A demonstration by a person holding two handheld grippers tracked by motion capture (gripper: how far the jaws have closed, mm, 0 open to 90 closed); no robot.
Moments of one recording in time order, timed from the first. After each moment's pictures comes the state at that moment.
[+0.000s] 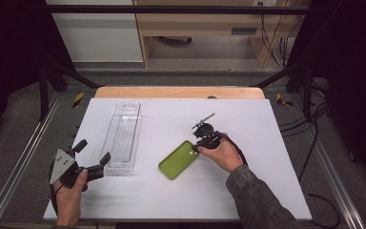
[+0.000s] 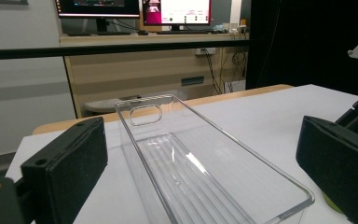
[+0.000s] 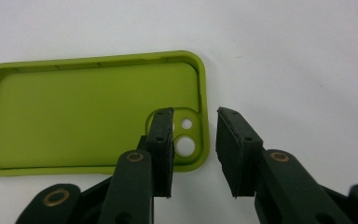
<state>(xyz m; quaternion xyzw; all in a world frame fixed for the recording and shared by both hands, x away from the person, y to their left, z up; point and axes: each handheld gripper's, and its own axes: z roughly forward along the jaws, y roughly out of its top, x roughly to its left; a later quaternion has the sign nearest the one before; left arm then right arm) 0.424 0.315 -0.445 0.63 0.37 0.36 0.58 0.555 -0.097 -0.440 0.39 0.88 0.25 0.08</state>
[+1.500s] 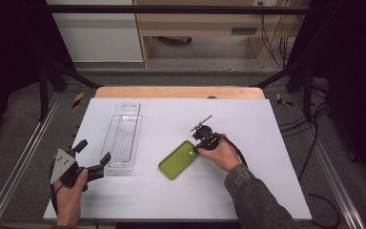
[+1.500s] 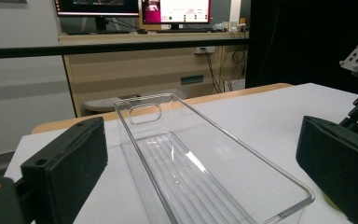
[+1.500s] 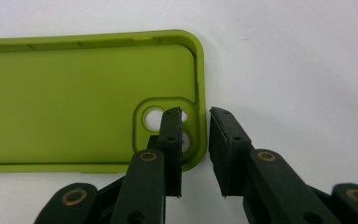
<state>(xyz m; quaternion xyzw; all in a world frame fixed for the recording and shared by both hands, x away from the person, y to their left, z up) 0.424 0.315 -0.445 0.63 0.37 0.36 0.58 0.560 -0.095 -0.455 0.39 0.89 0.23 0.08</state>
